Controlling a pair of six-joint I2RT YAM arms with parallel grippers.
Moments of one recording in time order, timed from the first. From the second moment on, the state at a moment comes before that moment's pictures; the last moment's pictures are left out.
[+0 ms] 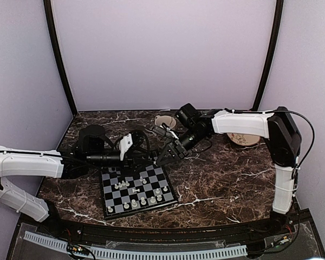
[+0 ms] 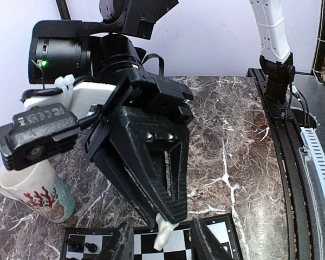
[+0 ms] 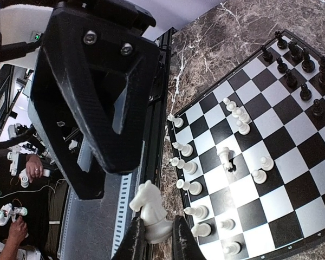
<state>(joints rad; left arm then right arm) -0.86 1.28 0.67 0.30 0.40 0.28 0.77 2.00 1.54 -0.62 -1.15 -0.18</state>
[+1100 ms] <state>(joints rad) -0.87 1.33 0.68 0.24 0.40 0.36 0.79 2.00 1.54 -0.64 -1.18 -0.19</state>
